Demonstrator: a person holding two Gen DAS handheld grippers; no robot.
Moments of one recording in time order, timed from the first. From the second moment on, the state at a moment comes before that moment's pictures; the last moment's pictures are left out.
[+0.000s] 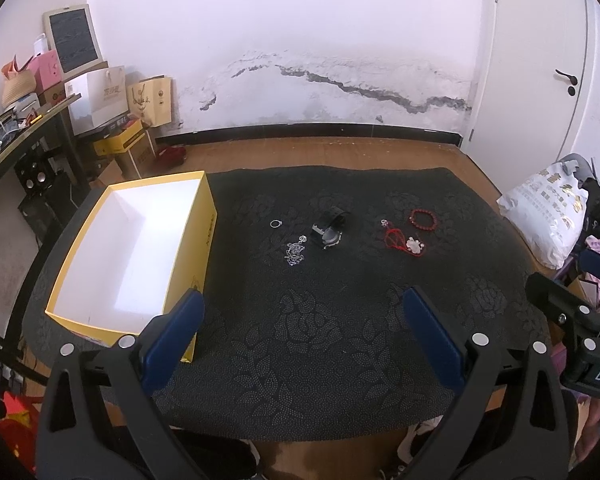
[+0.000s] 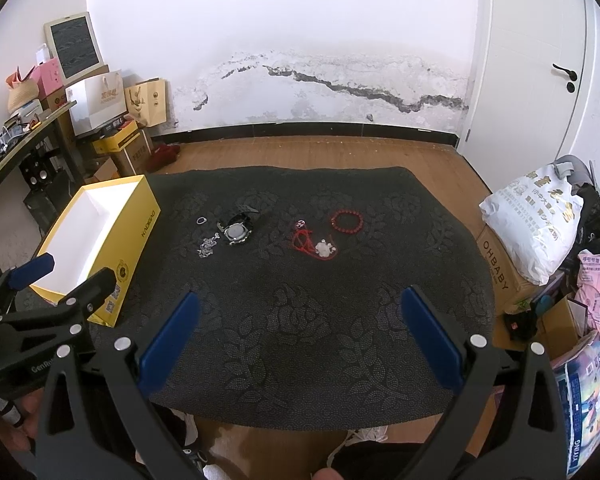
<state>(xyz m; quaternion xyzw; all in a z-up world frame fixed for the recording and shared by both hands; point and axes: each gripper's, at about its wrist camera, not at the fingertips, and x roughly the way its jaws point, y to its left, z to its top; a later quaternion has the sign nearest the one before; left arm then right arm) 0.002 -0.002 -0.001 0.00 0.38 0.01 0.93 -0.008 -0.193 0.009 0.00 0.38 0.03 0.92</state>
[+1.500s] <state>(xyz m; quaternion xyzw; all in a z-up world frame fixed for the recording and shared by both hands) 0.004 0.001 -0.013 0.01 0.39 0.01 0.92 -0.009 -0.186 0.011 0.00 0.38 0.04 0.92</state>
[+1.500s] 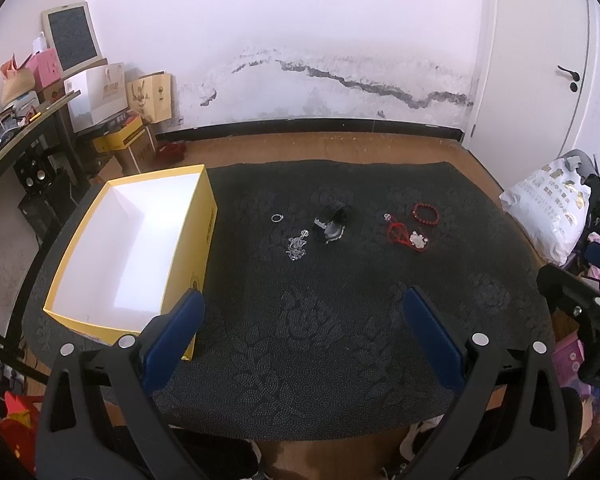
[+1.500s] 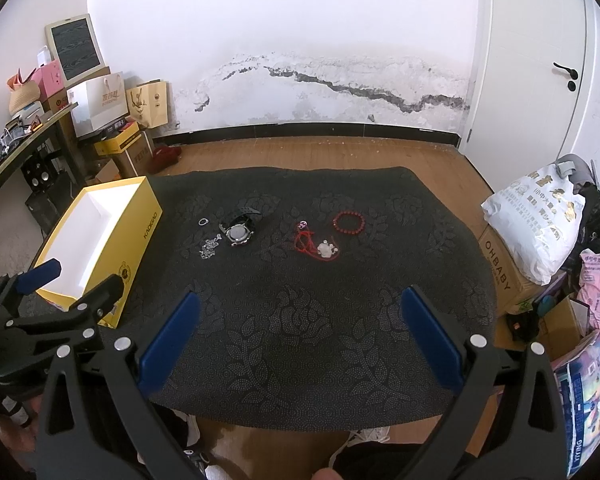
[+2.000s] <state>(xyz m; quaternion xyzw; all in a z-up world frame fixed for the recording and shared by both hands) 0.037 0.011 -0.065 -0.01 0.42 -0.01 0.91 0.027 -0.194 -0.018 0.00 0.40 0.05 0.91</state>
